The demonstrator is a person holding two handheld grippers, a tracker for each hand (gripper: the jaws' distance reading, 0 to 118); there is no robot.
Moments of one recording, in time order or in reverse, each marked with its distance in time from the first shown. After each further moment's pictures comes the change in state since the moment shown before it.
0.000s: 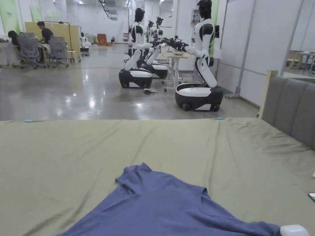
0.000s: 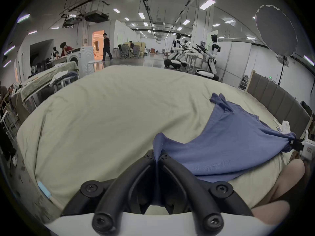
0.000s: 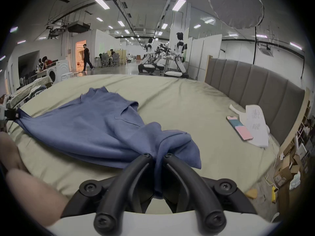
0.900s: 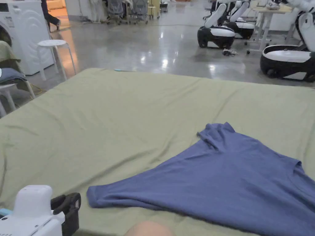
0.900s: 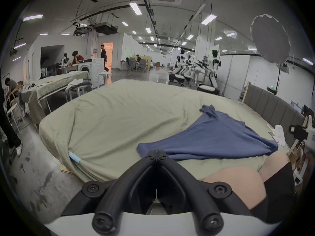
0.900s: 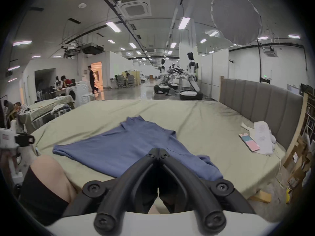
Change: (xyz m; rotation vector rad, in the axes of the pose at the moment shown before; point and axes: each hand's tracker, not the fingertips) left arm 0.017 -0.042 0.136 0.134 0.050 0.027; right arm -0.097 0.055 0.138 0.237 0.180 -0.019
